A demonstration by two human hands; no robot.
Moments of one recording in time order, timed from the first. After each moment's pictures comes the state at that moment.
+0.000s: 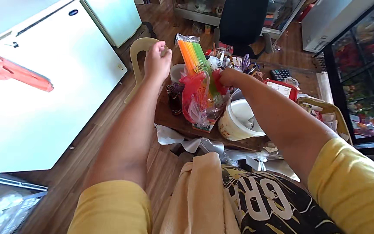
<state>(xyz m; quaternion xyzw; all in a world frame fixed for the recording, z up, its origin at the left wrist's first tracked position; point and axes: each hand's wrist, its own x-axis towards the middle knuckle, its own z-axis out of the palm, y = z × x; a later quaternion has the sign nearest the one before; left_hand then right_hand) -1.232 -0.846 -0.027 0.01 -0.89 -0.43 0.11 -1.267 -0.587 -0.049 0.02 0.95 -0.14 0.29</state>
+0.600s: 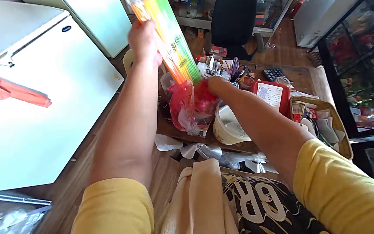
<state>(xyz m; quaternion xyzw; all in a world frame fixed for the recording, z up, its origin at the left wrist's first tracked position) -1.282 -0.792 0.033 0.09 -0.61 -0.76 0.20 -1.245 -0.598 -0.047 -0.03 0.96 -0.03 0.26</state>
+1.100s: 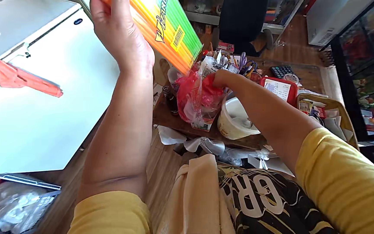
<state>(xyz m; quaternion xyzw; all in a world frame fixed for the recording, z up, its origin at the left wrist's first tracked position) -1.205 -0.810 0.071 -0.06 -0.49 -0.76 0.43 -1.264 -0.591 -0.052 -0.05 0.95 -0.07 0.29</state>
